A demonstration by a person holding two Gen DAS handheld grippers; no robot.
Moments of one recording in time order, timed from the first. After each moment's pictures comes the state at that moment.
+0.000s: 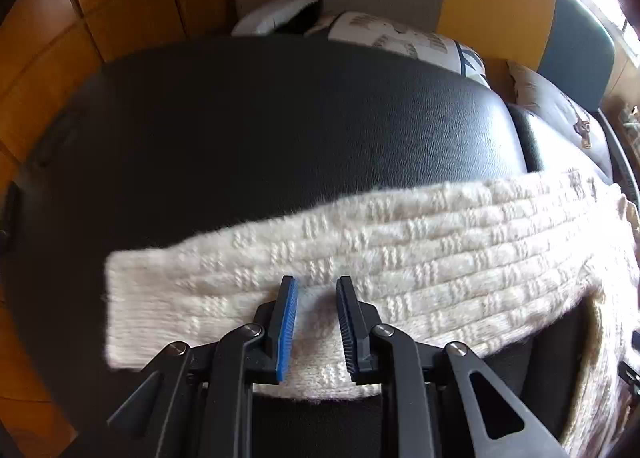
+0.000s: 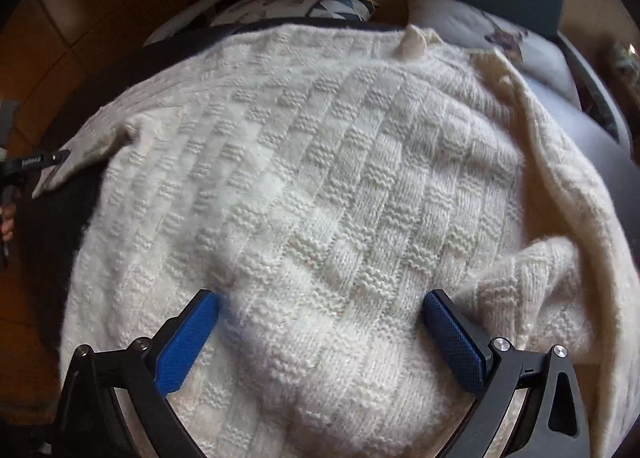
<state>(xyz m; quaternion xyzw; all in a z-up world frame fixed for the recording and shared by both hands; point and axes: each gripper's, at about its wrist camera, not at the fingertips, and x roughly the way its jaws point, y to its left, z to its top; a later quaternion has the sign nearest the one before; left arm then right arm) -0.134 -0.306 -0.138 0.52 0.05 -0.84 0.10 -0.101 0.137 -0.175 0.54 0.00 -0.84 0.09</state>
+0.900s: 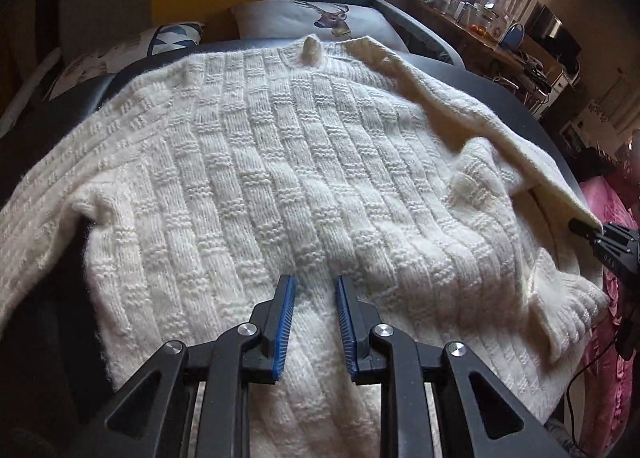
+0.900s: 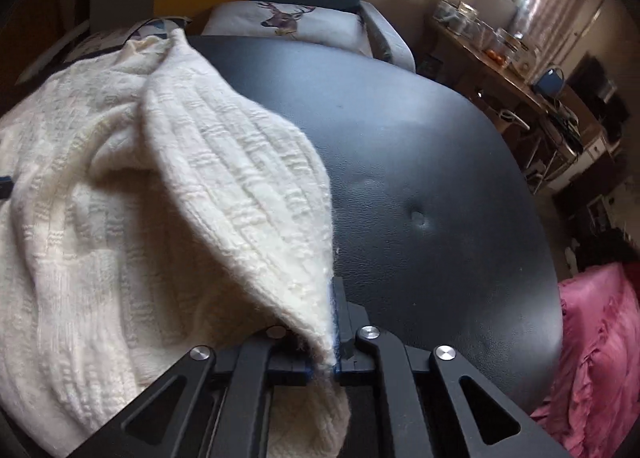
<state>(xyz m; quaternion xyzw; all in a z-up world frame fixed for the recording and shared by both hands) -0.107 0.055 -0.156 0.53 -0.03 -0.82 -0.21 0.047 0.363 -0.151 0.52 0.01 -0.84 -0.17</state>
